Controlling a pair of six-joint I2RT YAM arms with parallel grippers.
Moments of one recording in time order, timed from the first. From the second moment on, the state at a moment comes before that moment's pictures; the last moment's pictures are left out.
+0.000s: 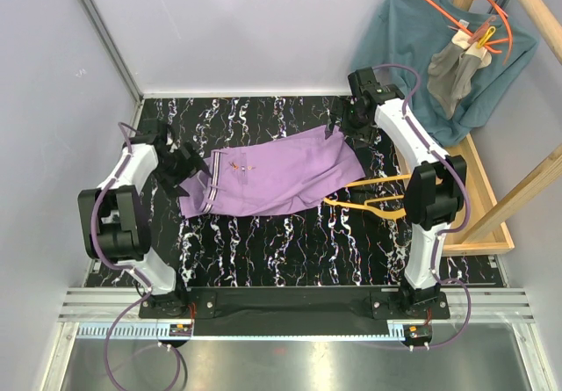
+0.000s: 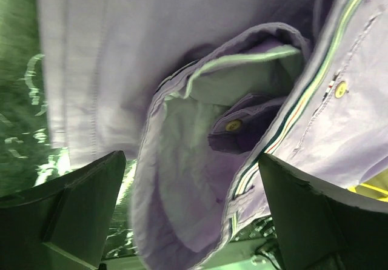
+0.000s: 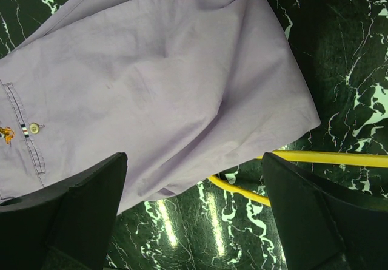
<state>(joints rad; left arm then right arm) 0.11 1.66 1.18 -0.80 0.29 -0.56 0.30 2.00 1.89 -0.96 -0.04 0.52</state>
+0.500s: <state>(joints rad) 0.13 1.70 1.18 -0.69 0.36 -0.50 0.30 2.03 1.93 -0.97 -0.04 0.51</state>
